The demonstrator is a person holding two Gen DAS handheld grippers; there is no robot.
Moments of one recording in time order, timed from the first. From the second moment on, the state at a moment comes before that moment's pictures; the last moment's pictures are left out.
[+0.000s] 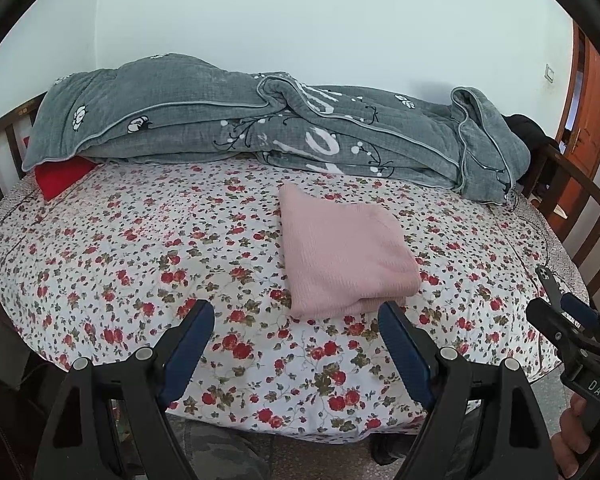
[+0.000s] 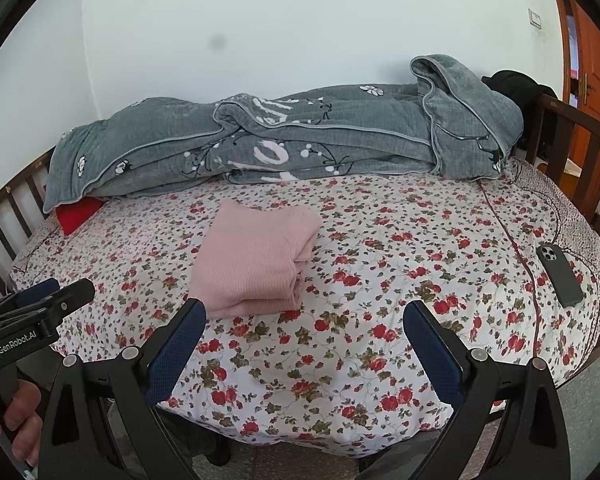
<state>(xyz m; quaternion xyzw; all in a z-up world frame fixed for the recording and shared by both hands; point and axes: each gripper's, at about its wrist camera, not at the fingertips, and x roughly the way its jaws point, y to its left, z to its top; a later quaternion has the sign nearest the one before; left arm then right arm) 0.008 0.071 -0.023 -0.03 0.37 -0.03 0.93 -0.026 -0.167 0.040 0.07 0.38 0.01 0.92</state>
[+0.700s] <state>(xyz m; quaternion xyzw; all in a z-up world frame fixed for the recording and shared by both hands) 0.007 0.071 -0.021 -0.03 0.37 -0.04 0.93 -0.027 -0.165 0.046 0.07 0.37 0.00 0.92</state>
